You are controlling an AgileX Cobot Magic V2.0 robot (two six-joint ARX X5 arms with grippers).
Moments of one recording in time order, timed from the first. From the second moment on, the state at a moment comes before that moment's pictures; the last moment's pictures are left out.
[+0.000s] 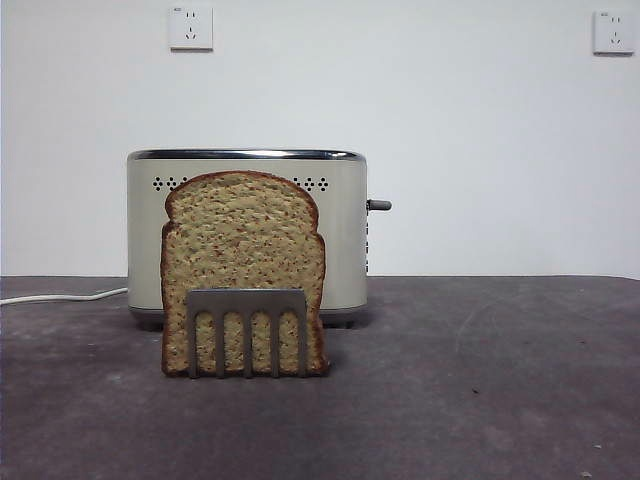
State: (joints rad) left arm -0.04 0.59 0.94 -0.87 0.74 0.27; right arm 0.09 0.81 1.13 -0.98 -0.50 -0.17
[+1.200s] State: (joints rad) left arm -0.64 1.40 1.20 -0.78 0.20 0.74; right arm 0.09 0.81 1.13 -0.98 -0.50 -0.18
